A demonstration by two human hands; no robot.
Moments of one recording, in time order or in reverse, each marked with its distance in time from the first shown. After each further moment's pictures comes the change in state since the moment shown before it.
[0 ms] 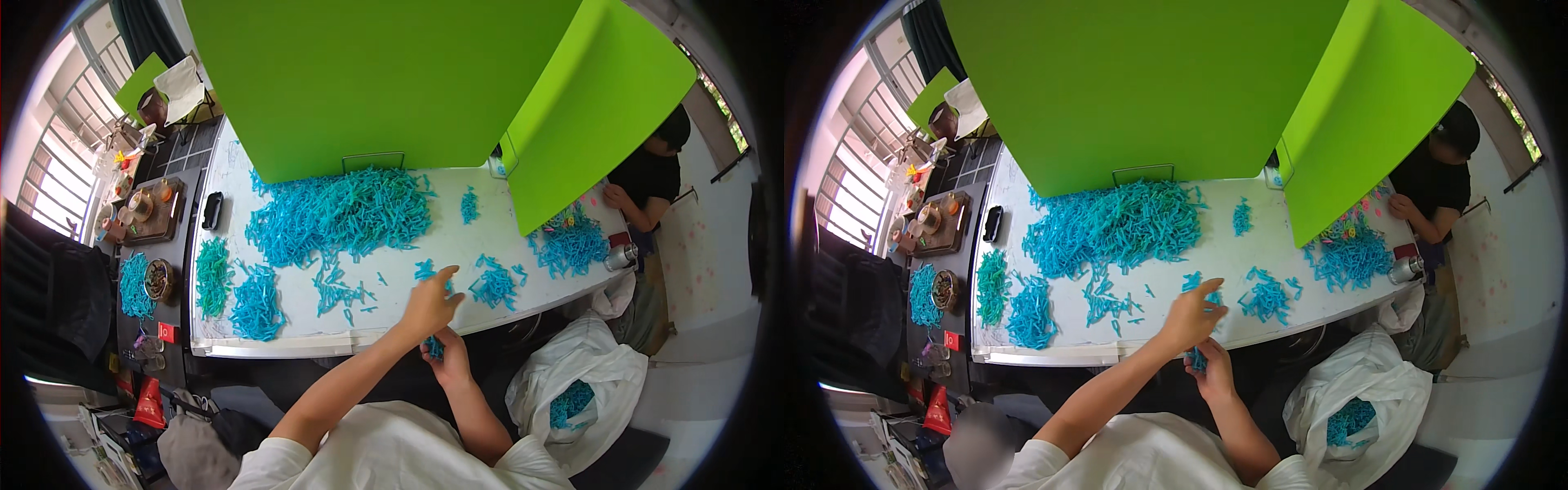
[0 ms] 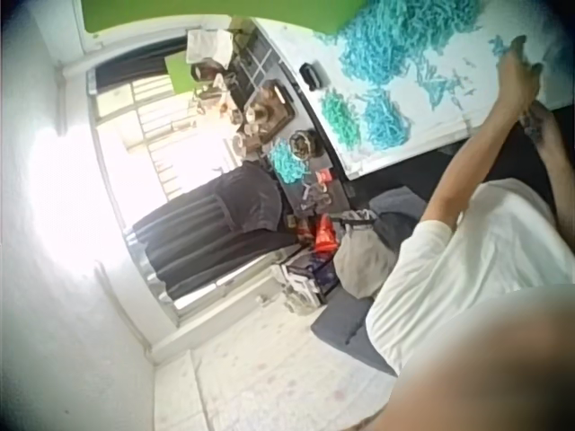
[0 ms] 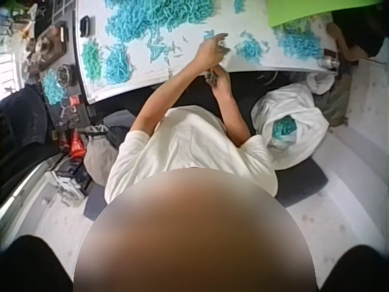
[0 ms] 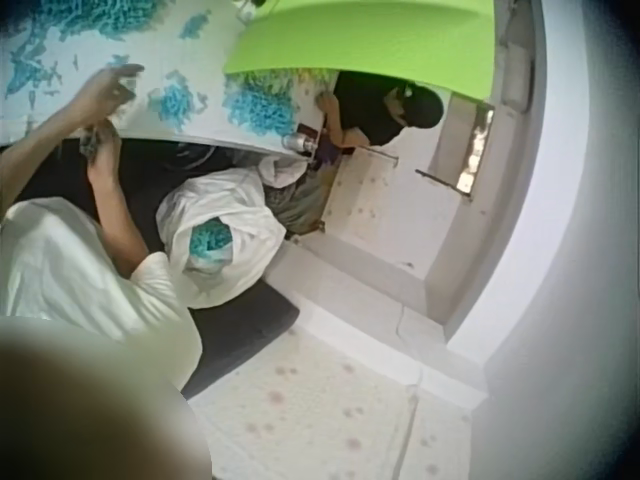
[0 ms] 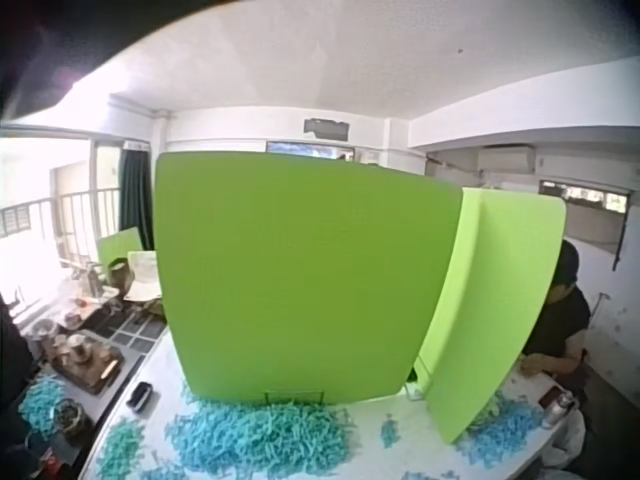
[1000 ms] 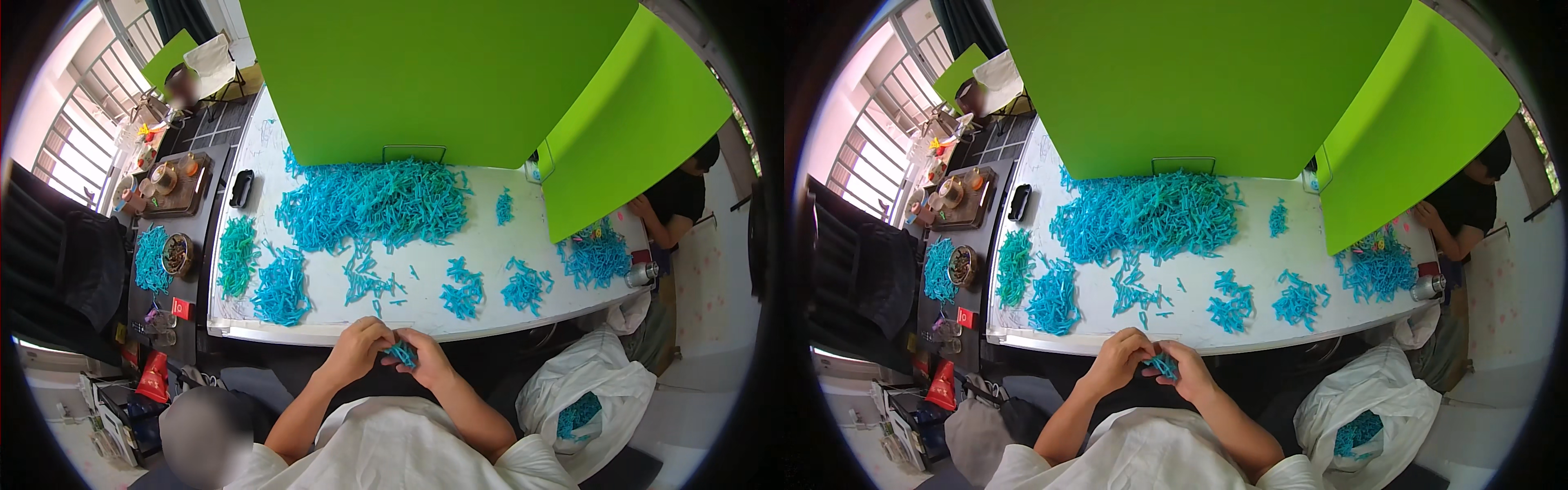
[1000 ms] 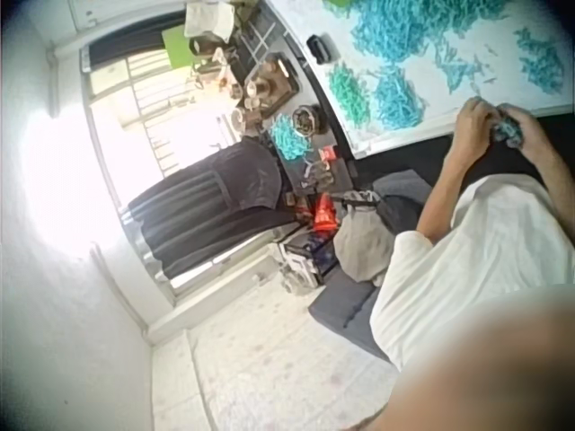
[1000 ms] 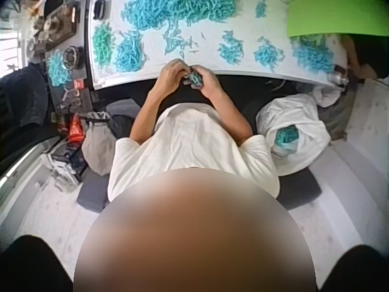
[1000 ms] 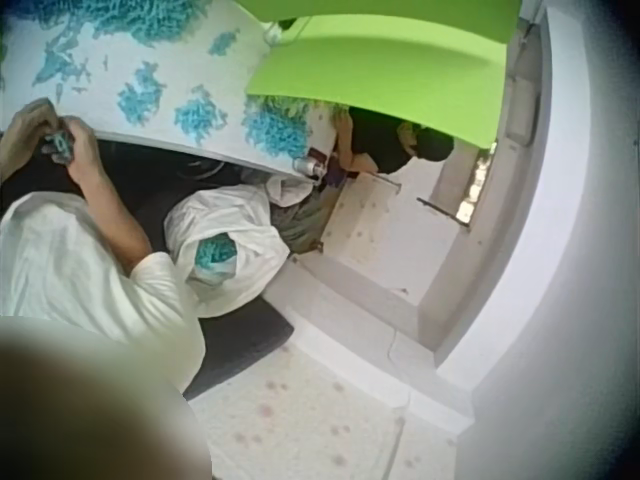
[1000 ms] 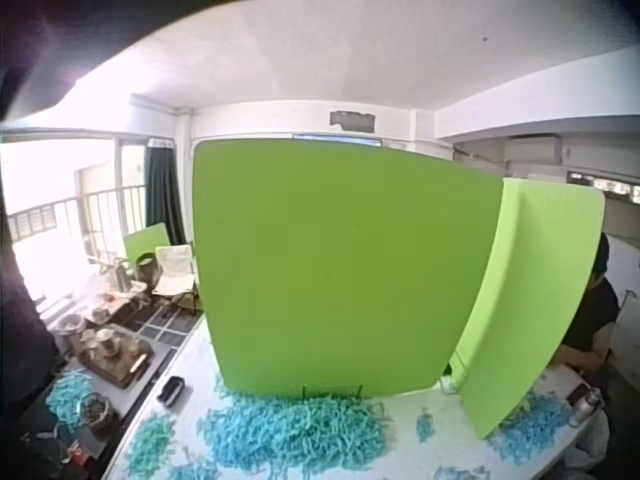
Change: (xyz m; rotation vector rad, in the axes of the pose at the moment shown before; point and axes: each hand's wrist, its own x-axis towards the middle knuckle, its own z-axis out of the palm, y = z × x) left_hand -0.130 -0.046 -0.140 0.208 0.004 0.212; right_hand -0.005 0.032 0.075 -0.231 -0.338 0.381
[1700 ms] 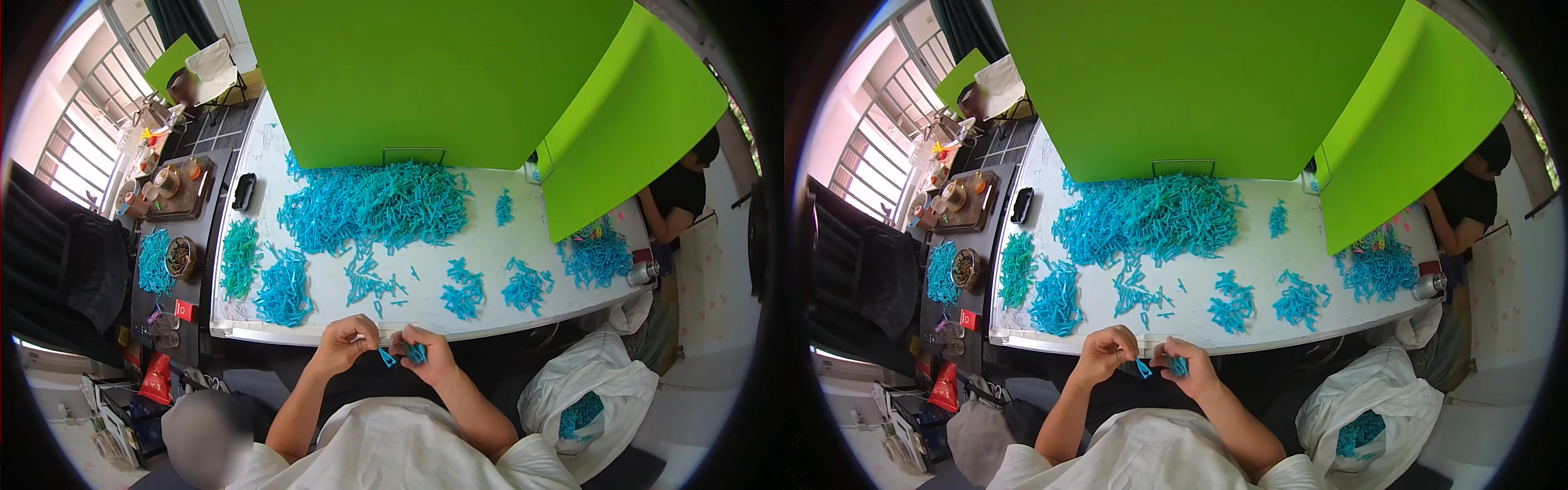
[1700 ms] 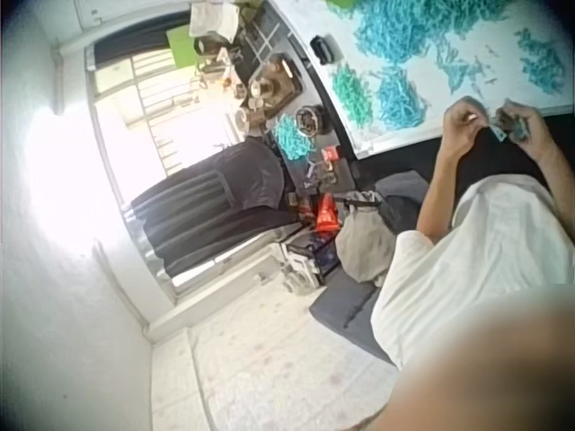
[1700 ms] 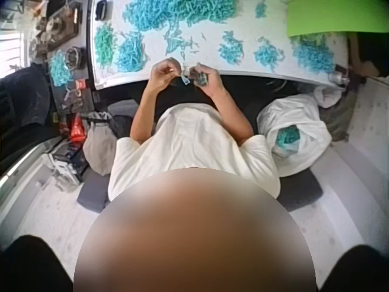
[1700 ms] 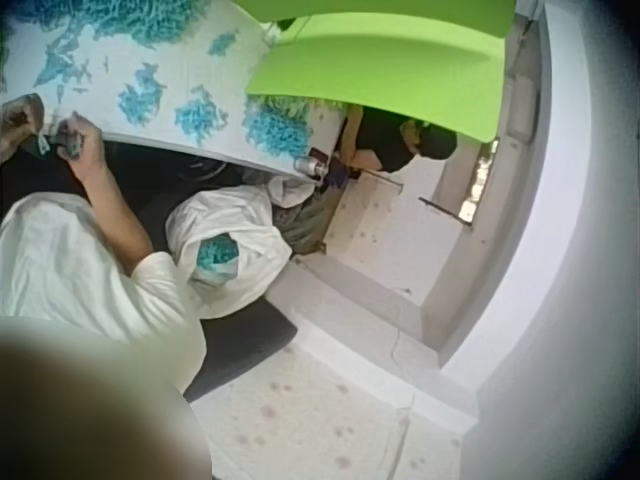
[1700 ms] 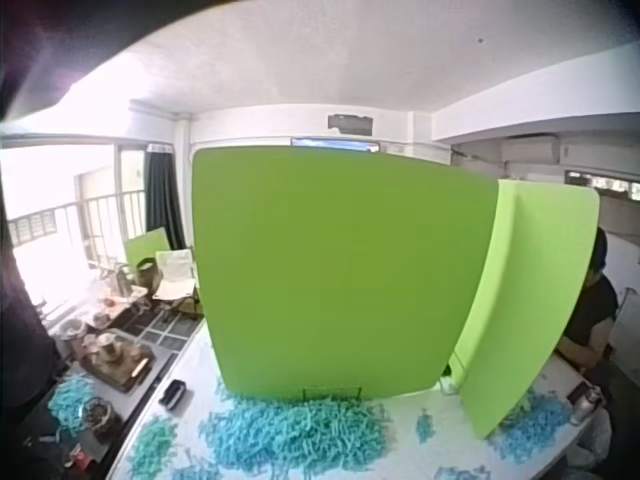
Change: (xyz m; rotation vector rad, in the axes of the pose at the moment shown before) left_hand -0.010 -0.030 -0.013 -0.704 0.001 0.027; right_hand -0.001 -0.005 -0.006 0.289 -0.095 -0.028
